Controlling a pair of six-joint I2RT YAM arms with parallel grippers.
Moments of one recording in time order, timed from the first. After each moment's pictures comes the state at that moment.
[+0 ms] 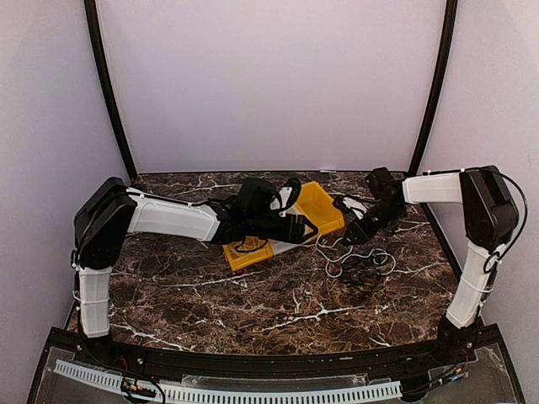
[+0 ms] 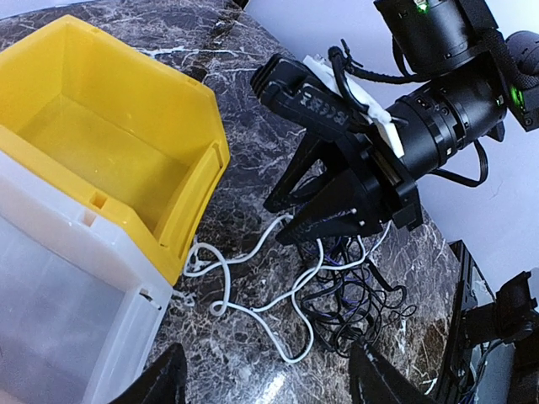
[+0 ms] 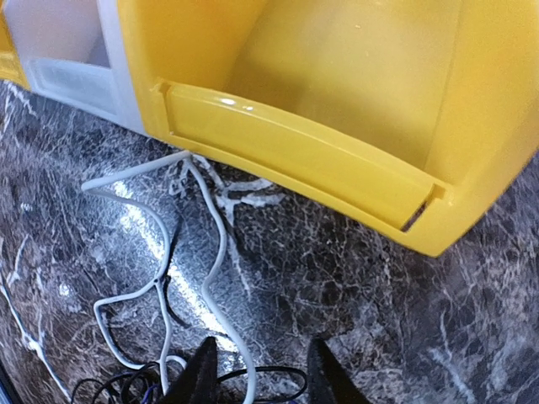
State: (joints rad) left arm -0.89 2.05 1.40 0.16 0.25 -0.49; right arm 0.31 1.86 1.20 -0.59 -0.47 -0.45
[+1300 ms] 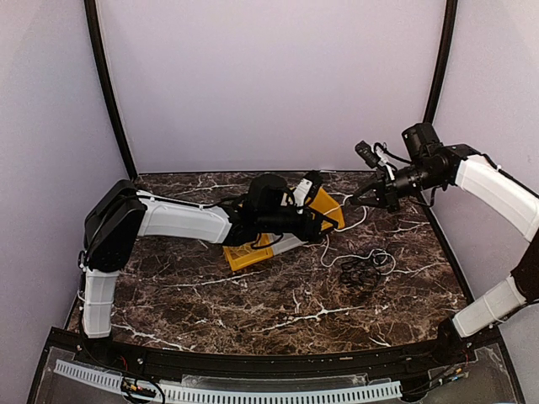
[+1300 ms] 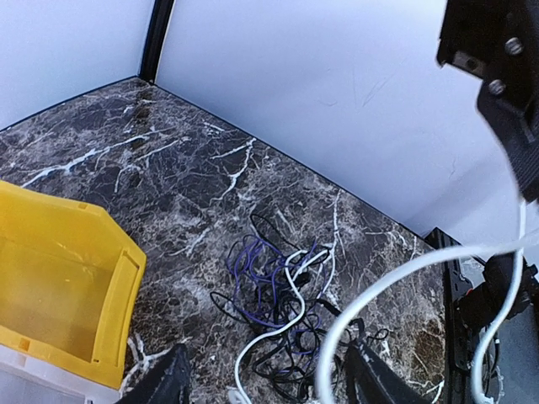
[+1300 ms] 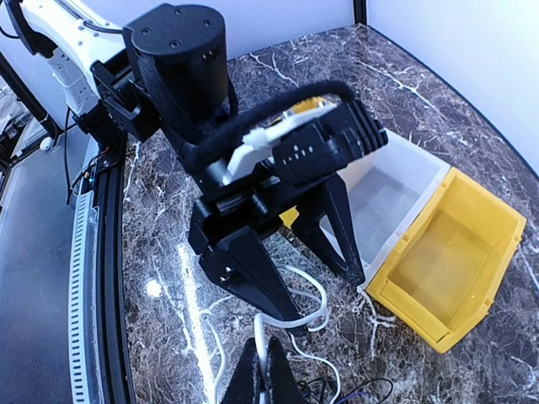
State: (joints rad) left arm -0.94 2.11 1.50 0.32 0.32 -0.28; right arm 0.31 1.41 1.29 -0.84 -0.90 -0.58
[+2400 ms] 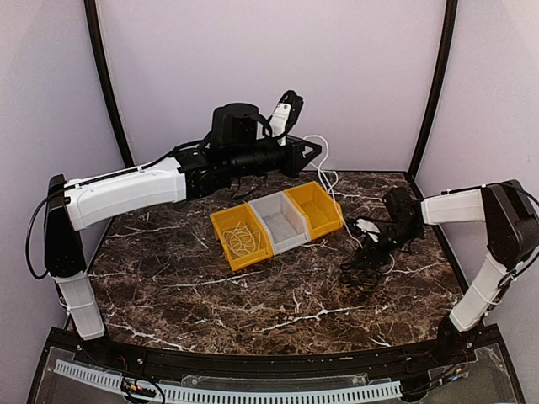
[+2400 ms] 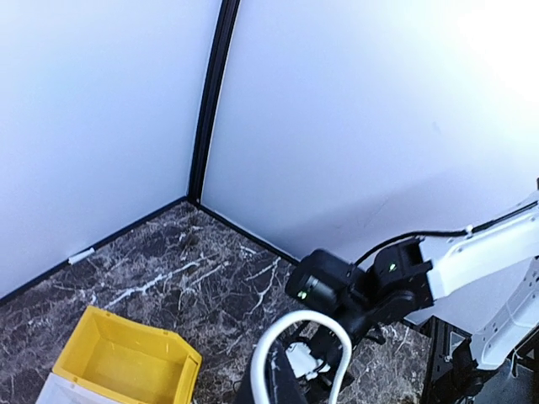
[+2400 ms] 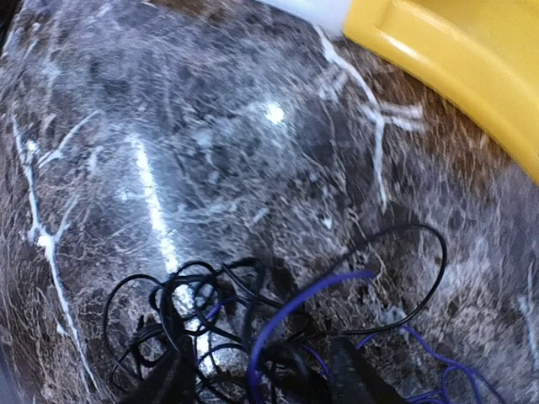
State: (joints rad) left arm -0.93 1.84 1.68 0.02 0.13 -0.24; right arm 0.27 1.64 0.89 -0.53 -0.63 -0.77
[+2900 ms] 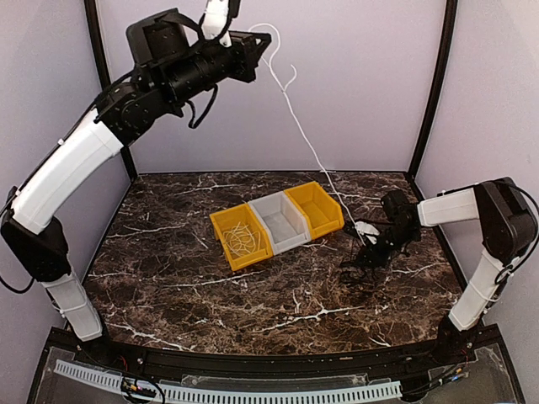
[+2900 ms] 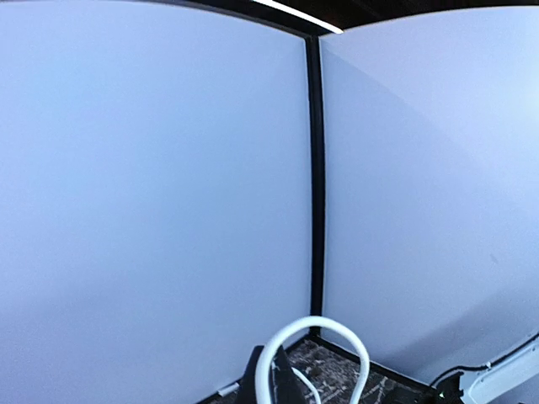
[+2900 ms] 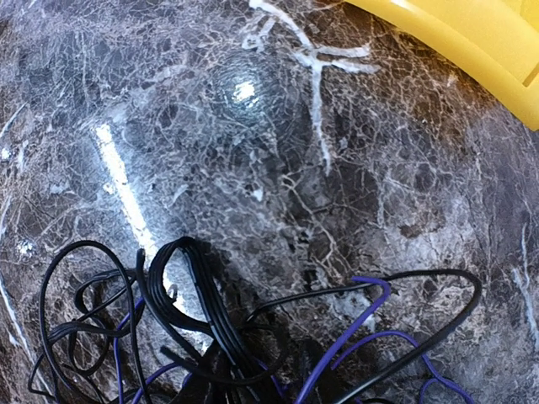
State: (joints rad) left arm -0.94 1.74 2.15 -0.22 -0.17 0.05; right arm 0.27 1.71 0.89 -0.44 -0.49 -0.71
